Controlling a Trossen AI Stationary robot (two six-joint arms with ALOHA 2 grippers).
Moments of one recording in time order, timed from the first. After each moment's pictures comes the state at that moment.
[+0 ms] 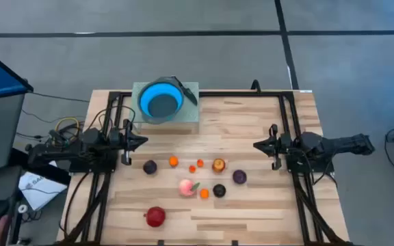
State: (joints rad) left arm 0.08 0.00 0.01 0.17 -0.03 0.02; right arm 0.14 0.00 0.00 0.05 0.21 0.06
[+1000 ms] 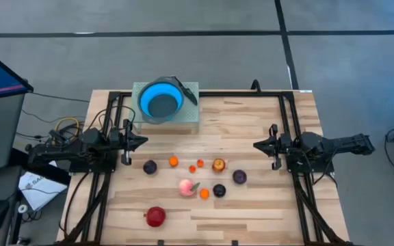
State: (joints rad) left arm 0.08 0.00 0.01 0.17 -0.03 0.02; right arm 0.14 0.00 0.00 0.05 0.21 0.06
